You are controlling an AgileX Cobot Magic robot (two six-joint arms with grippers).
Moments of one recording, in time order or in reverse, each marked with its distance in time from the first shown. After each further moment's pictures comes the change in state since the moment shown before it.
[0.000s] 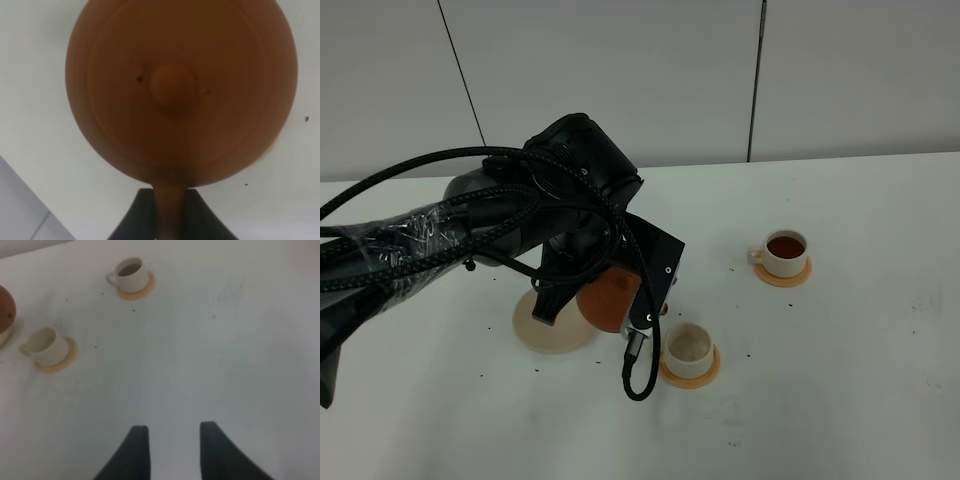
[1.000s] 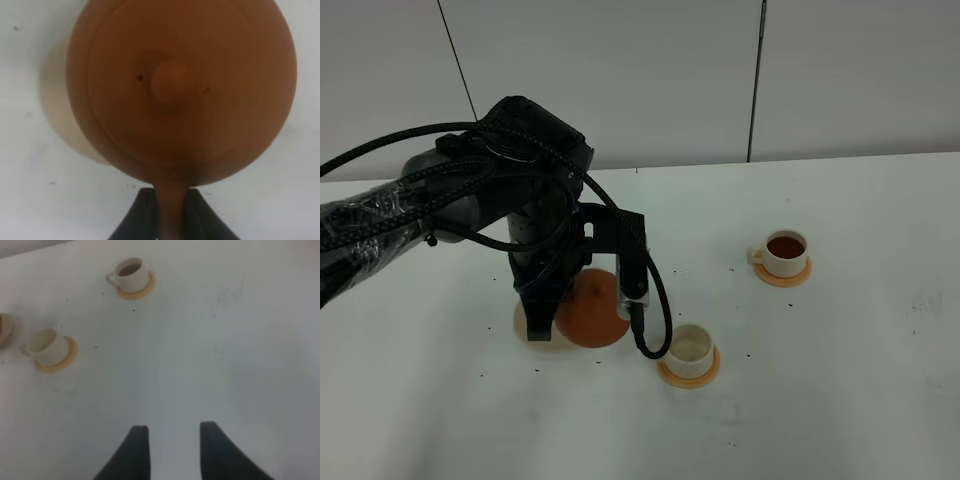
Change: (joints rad) left arm 0.112 -0.003 -0.002 -0.201 0.107 -0.192; right arm 0.000 0.000 0.000 0.000 0.000 0.000
